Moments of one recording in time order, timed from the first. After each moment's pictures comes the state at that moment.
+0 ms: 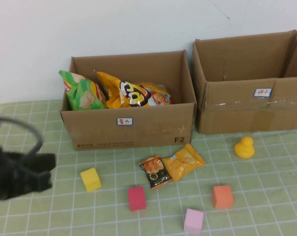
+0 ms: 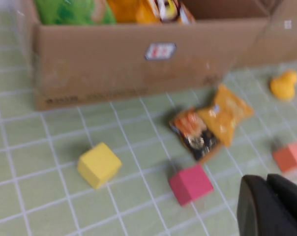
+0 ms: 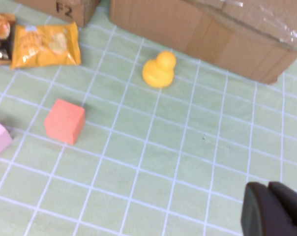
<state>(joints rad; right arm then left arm) 0.40 0.70 -0.54 -0.31 0.63 0.11 -0.01 0.91 -0.61 -0.93 0.58 0.68</state>
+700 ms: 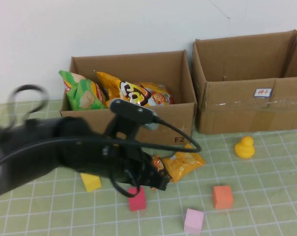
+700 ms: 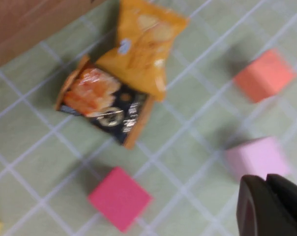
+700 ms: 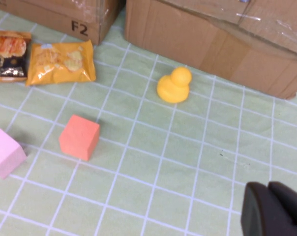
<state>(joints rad) 0.40 0.71 -0.46 -0.31 0.49 0.14 -0.56 1.54 -0.99 -0.50 0.47 0.33</state>
